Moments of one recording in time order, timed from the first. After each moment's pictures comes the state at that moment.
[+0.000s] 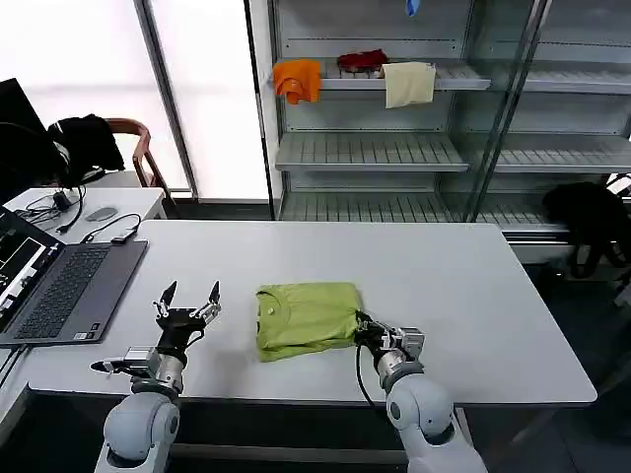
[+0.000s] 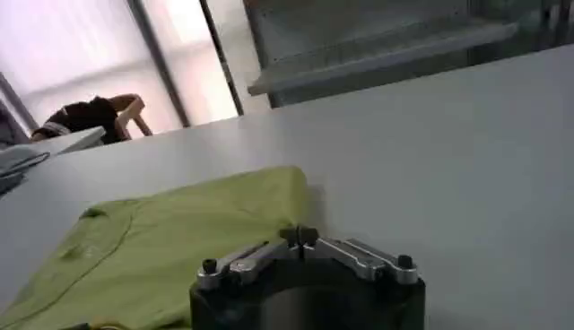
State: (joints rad) left arm 1.21 -1.35 -0.58 -1.89 -0.24 0.19 -0.01; right arm -1.07 1.47 0.29 1.85 0.40 -0.59 0.18
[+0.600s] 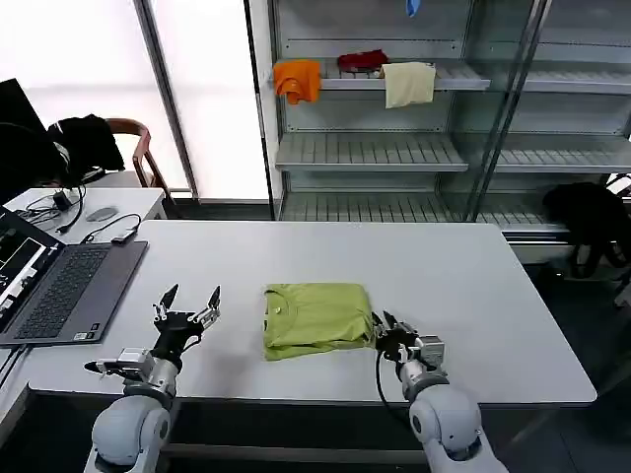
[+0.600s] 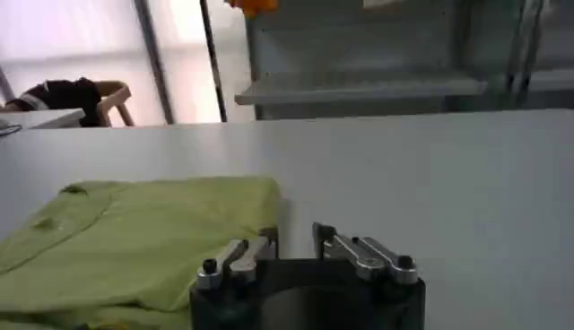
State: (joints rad) left arm 1.23 -1.31 -0.60 -1.92 -0.27 0.23 0.05; right arm -1.15 1.41 0.36 1.94 0.24 -0.57 0.07
